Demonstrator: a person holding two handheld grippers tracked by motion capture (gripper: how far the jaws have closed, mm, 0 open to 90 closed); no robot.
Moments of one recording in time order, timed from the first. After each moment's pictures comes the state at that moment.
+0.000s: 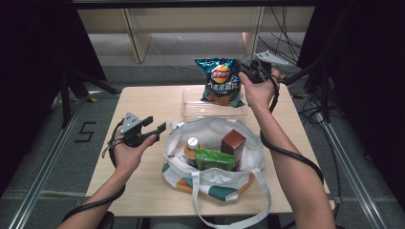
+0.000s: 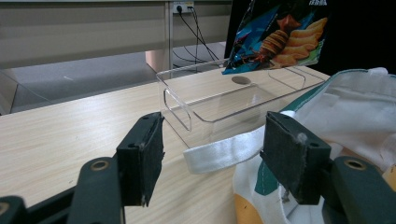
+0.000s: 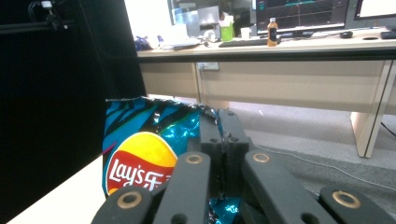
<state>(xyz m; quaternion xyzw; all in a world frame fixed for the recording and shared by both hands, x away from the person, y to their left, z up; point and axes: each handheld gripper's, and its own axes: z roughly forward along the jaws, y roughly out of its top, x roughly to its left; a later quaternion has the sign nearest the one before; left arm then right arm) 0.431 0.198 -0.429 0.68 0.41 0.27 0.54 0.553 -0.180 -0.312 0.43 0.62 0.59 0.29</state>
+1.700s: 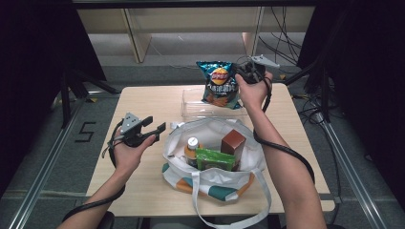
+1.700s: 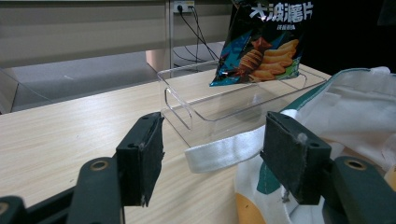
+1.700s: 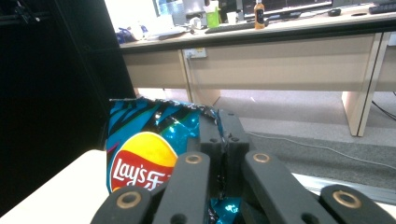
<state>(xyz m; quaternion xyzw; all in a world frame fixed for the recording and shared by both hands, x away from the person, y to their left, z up) 0.432 0.199 -0.430 0.68 0.41 0.27 0.54 0.582 -0.174 -0.342 0.47 0.62 0.57 0.28</state>
